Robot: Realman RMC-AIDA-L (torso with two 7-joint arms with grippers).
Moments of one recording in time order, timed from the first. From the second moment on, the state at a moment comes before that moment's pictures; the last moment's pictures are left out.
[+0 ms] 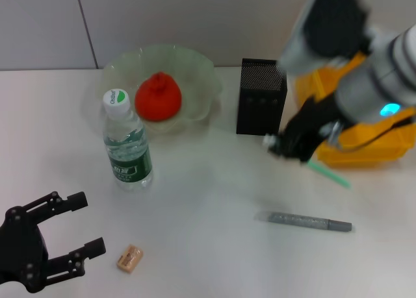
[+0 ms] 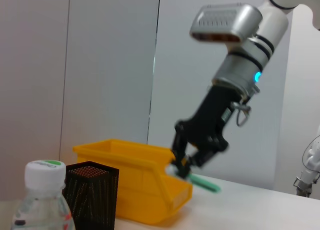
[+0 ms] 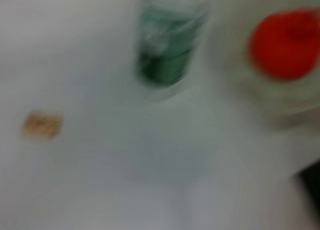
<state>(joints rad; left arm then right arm) -0.16 -1.98 0.86 0.61 1.60 1.80 -1.00 0.70 2.08 -1.42 -1.50 -2.56 -1.55 2.43</state>
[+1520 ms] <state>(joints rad) -0.16 -2.01 0.85 0.61 1.60 1.80 -1.01 0.71 2.08 -1.13 -0.80 -1.58 -0.82 1.30</state>
